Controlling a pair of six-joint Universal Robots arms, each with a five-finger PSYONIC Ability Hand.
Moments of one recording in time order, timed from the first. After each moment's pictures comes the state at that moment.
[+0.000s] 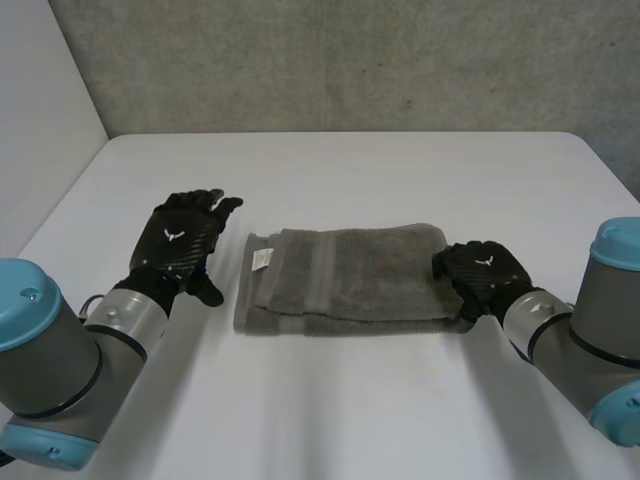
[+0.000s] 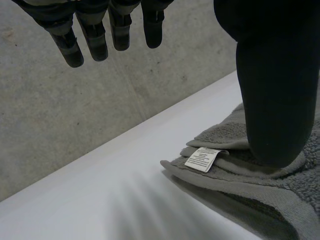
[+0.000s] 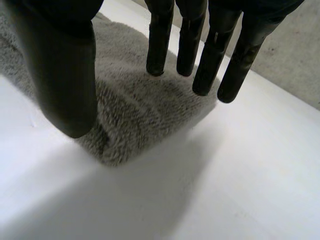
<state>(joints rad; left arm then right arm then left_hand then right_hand) 4.36 -1.84 -1.94 3.72 -1.41 3.31 1.85 -1.13 1.73 -0.20 1.33 2.81 0.17 0.17 0.17 0.17 0.03 0.56 0.55 0.55 0.55 0.39</state>
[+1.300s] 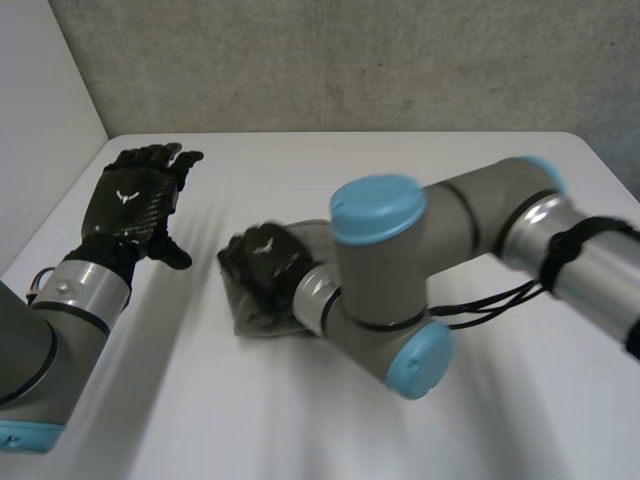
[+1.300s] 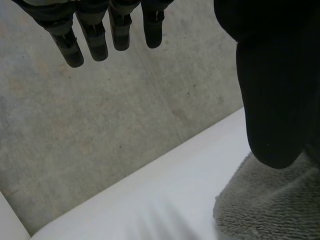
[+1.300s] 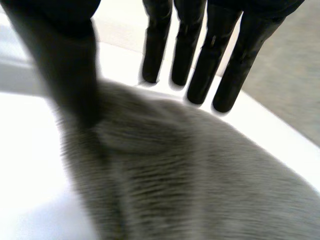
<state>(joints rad) 4.44 -1.69 -1.95 3.72 -1.41 3.29 2.39 -0.70 0.82 0.18 1.33 2.88 0.17 0.17 0.17 0.17 0.03 0.53 0.52 0.56 0.56 0.34</state>
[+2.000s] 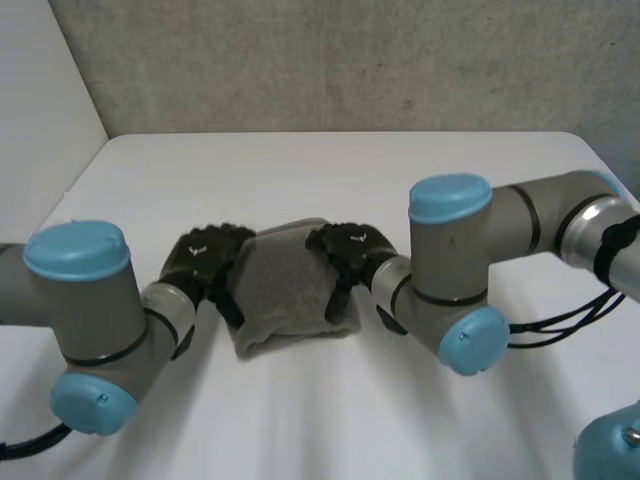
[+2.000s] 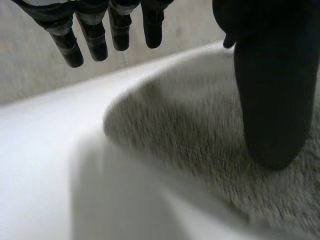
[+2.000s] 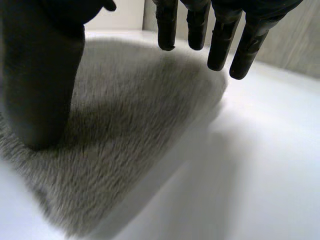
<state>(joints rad) 4.29 -2.05 -1.64 3.40 -1.52 3.17 2.21 -0.72 0.95 0.15 1.42 3.13 0.17 0.17 0.17 0.17 0.03 0.24 0.25 0.24 0.26 0.06</state>
